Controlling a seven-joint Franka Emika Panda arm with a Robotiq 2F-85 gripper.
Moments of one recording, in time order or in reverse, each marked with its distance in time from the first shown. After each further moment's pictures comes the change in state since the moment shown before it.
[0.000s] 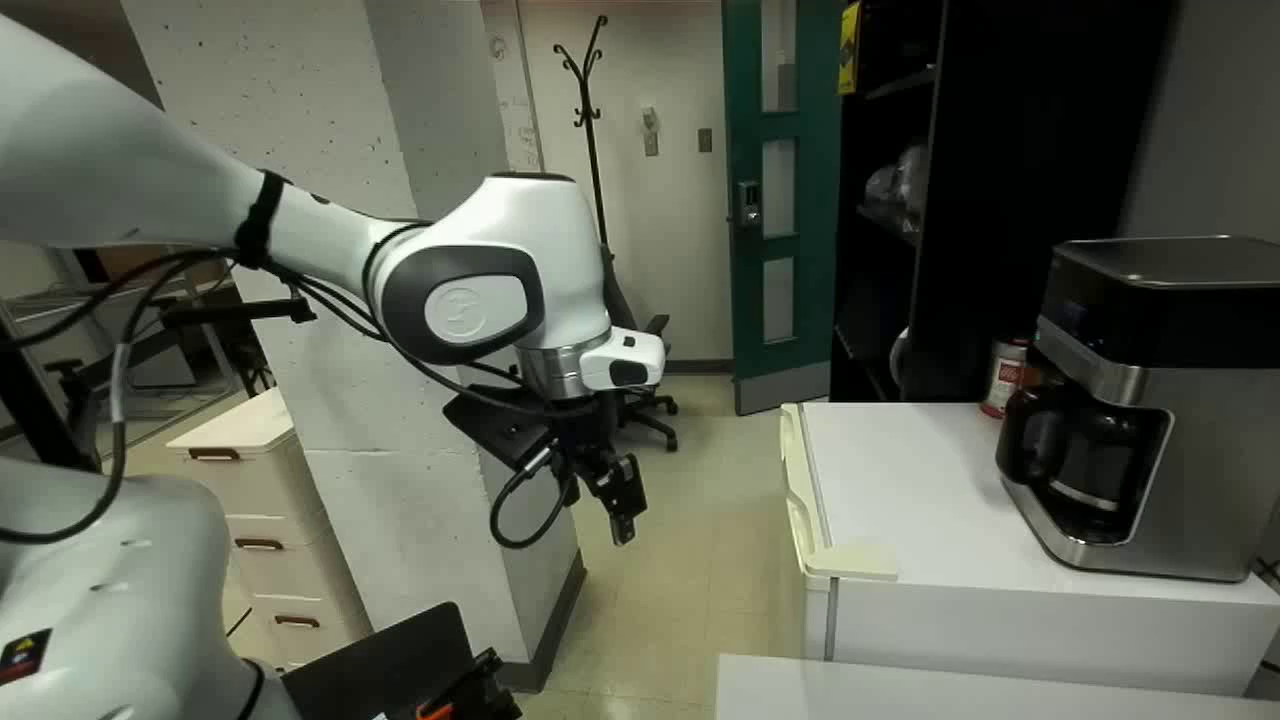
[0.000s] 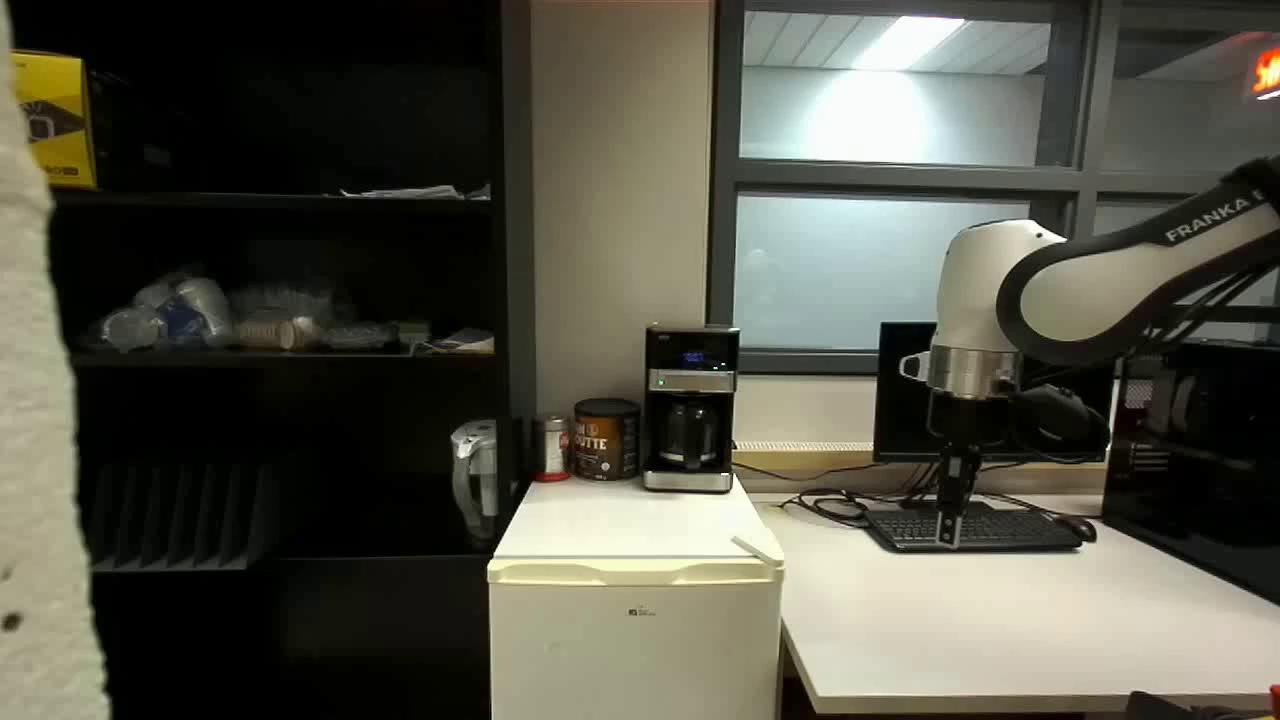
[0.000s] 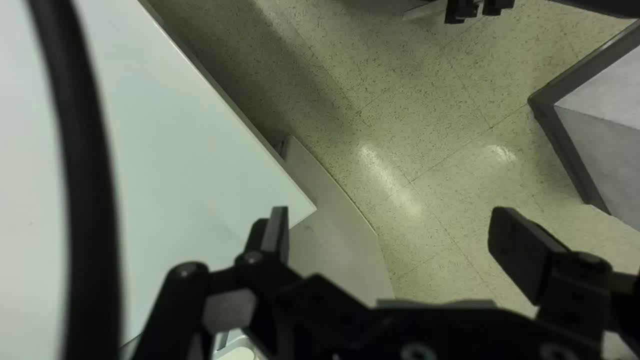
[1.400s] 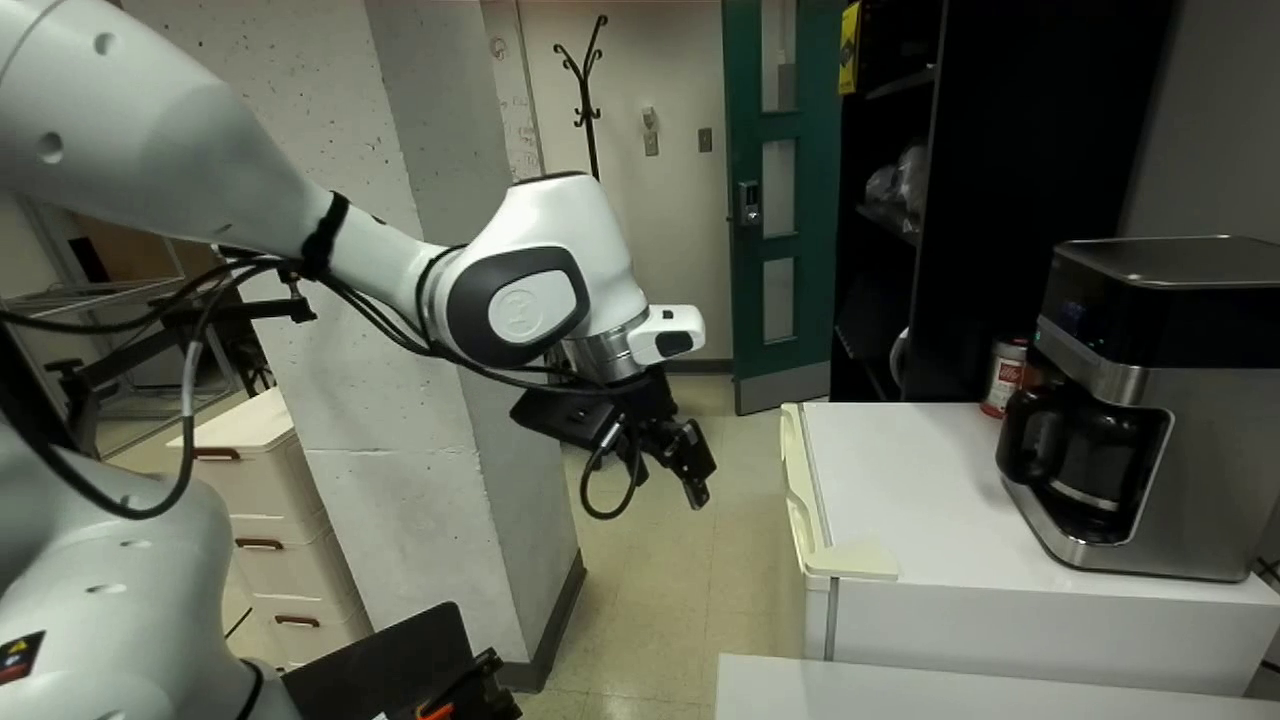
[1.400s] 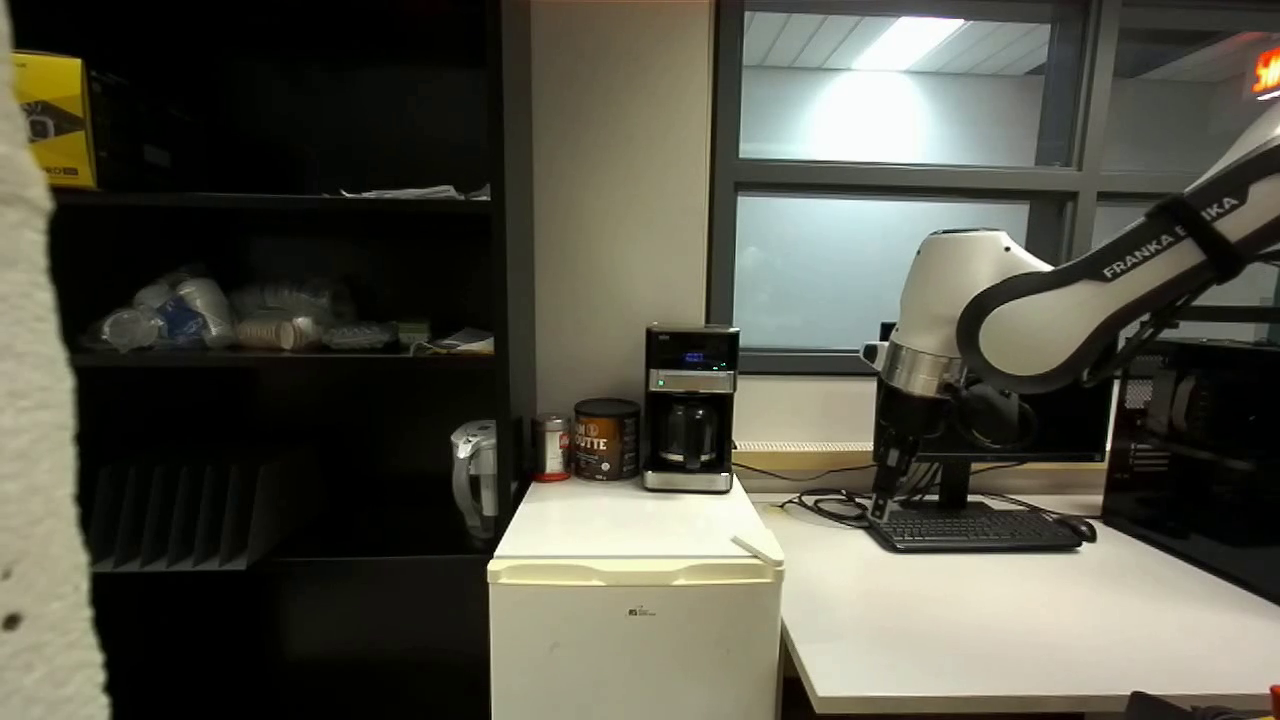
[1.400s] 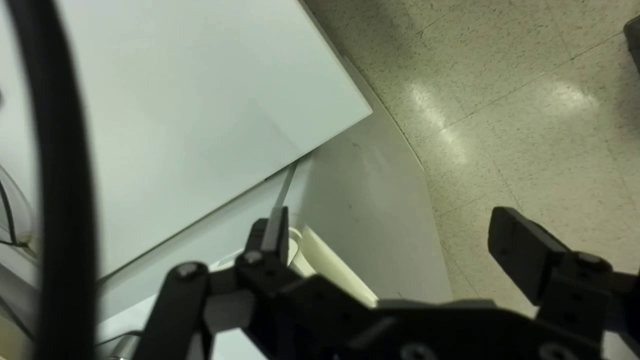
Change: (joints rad) arm -0.030 0.166 0.038 0.076 -0.127 0.272 0.056
